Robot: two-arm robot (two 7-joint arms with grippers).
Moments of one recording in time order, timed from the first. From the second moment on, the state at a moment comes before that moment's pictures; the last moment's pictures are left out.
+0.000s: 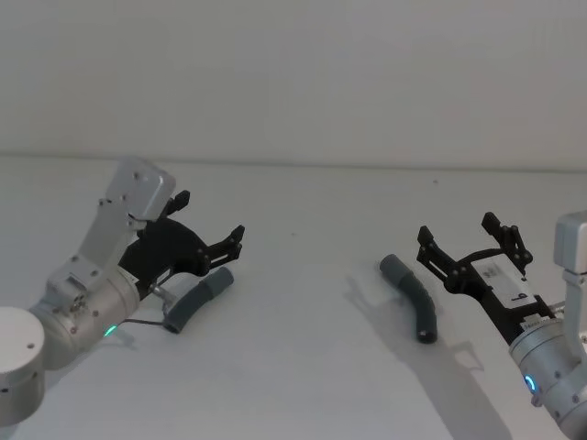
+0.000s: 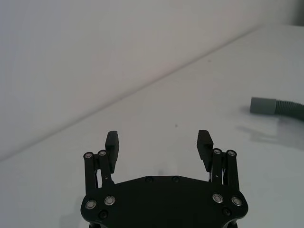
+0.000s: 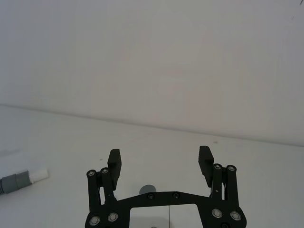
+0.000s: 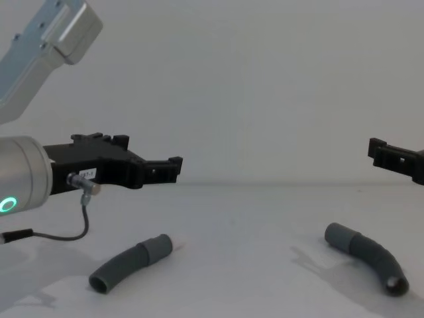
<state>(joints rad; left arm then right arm) -0.25 0.46 0.43 -1.70 -0.29 0.20 -0.17 -0.01 0.34 -0.23 -1.77 0.29 0.03 0.07</state>
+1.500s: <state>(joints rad) -0.40 0.48 0.47 -1.53 -0.32 0.43 -0.39 -0.01 0.34 -0.23 -1.77 0.29 0.03 0.07</state>
